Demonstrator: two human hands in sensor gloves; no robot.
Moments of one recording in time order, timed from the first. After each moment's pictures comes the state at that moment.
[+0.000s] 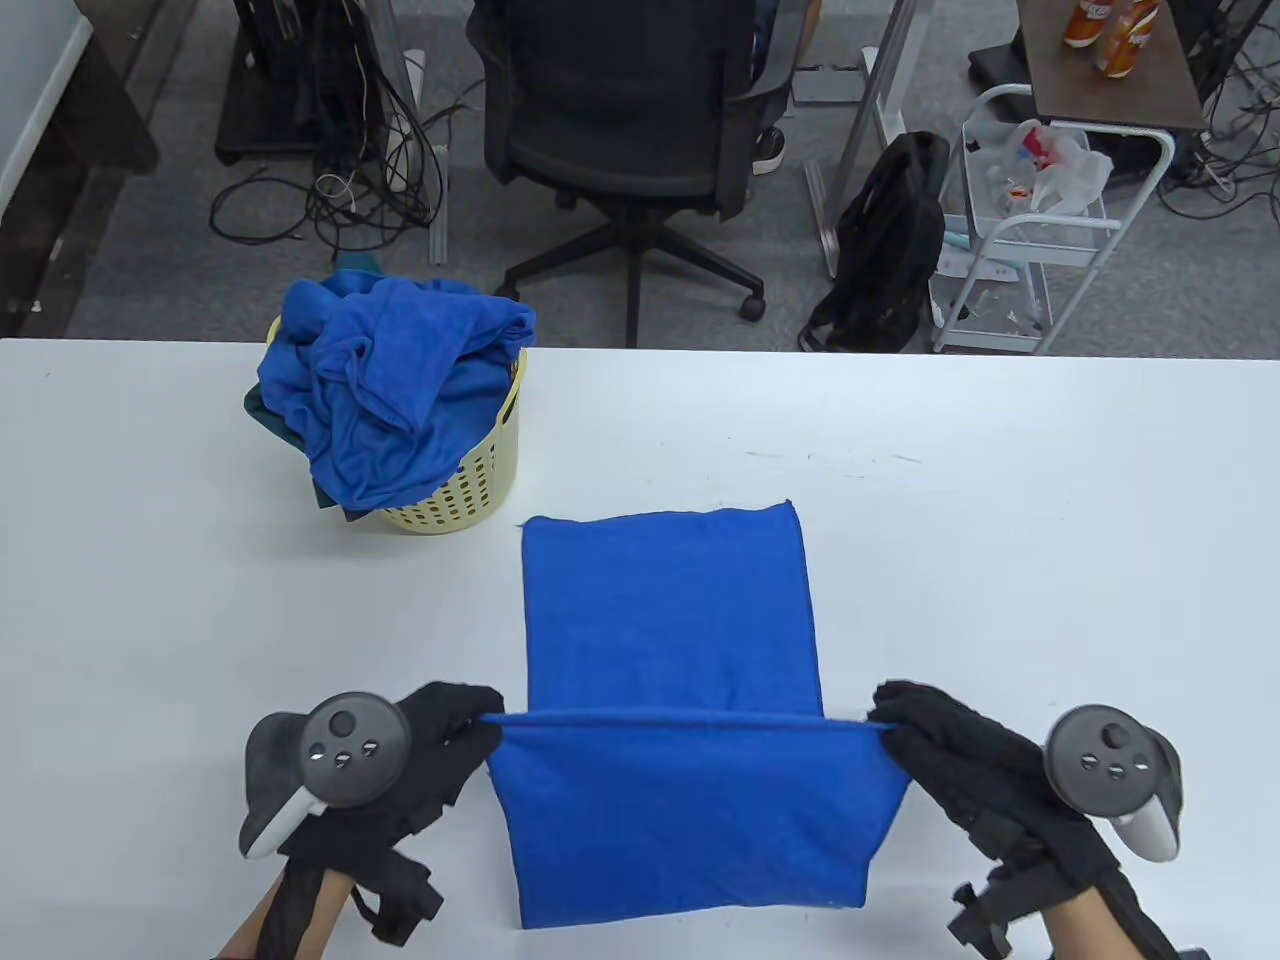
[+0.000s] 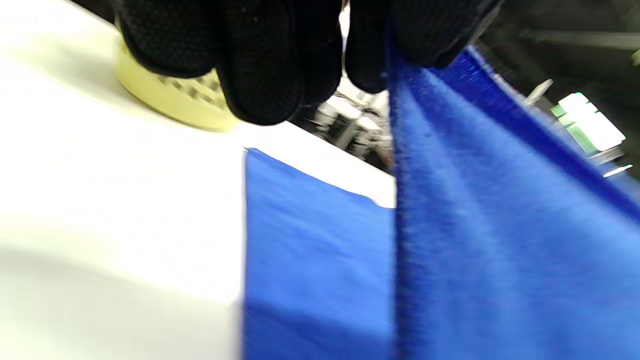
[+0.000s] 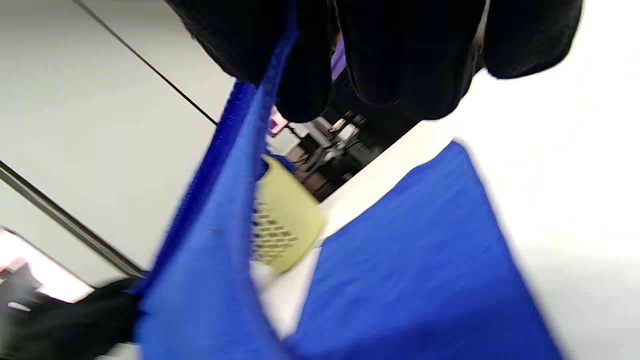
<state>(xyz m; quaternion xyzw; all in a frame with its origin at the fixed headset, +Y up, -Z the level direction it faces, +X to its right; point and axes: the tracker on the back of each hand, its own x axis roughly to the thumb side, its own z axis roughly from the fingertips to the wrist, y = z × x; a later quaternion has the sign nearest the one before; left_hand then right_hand) -0.210 -0.663 -0.168 -0.07 -0.07 0.22 0.97 0.252 -0.663 -0.178 0.15 0.07 0.91 0.39</state>
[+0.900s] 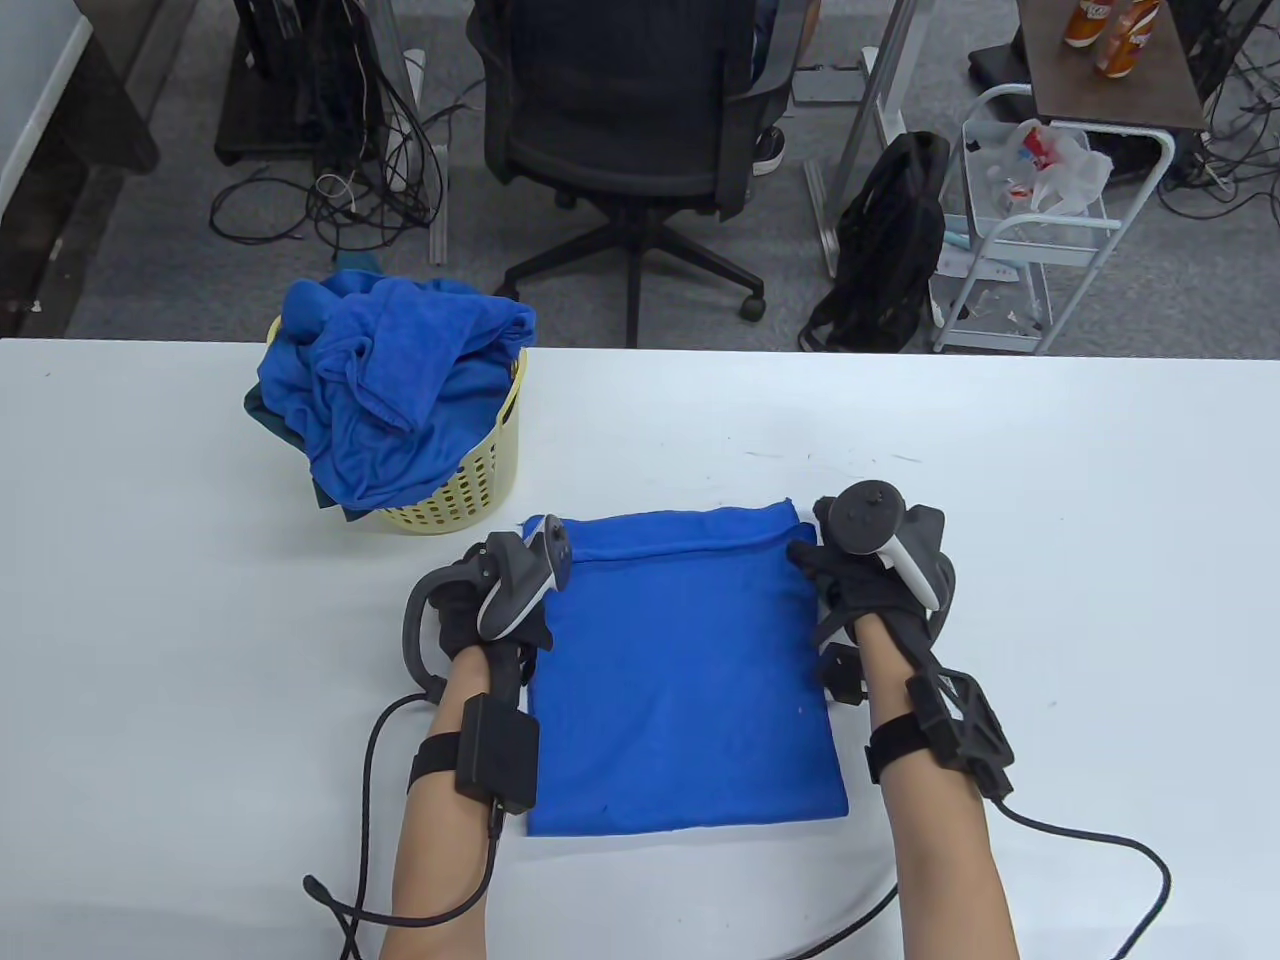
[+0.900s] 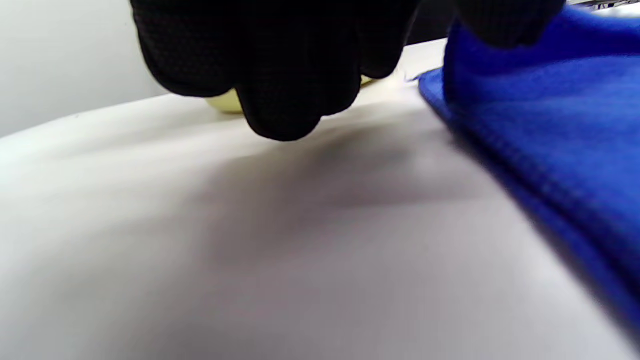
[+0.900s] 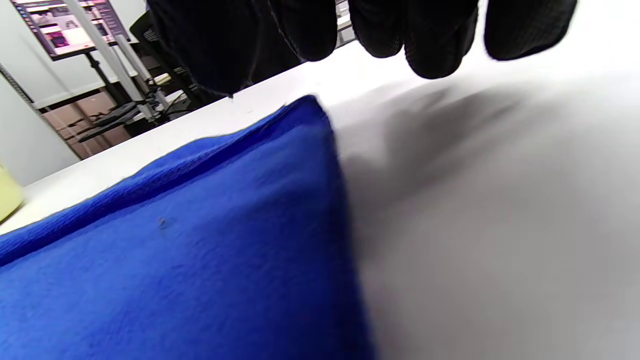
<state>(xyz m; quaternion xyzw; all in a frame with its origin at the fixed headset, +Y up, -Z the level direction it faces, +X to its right) -0.152 -0.762 -0.319 -0.12 0.14 -0.09 0.98 0.207 -0.752 -0.353 -0.06 0.13 0.97 0.21</state>
